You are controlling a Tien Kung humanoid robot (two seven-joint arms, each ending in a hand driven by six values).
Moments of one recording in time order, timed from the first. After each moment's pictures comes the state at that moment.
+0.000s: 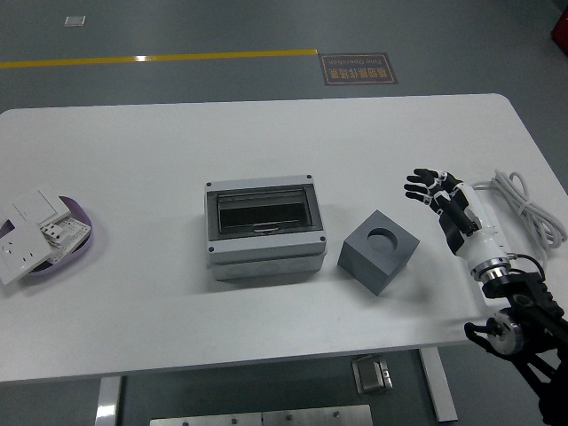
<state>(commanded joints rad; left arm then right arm) 0.02 0.21 -0.24 -0.32 0.17 0.09 0.18 0.14 -0.37 1.04 1.25 -0.68 -0.12 0.44</state>
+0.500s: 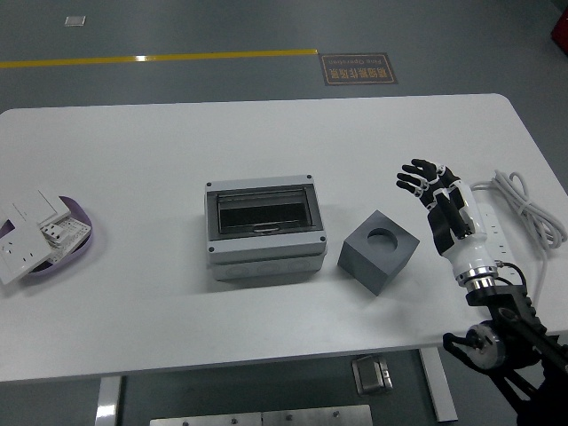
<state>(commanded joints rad) 0.03 0.21 -0.23 -0.32 0.16 0.09 0.18 0.07 -0.32 1.05 1.37 -0.67 -0.16 0.51</state>
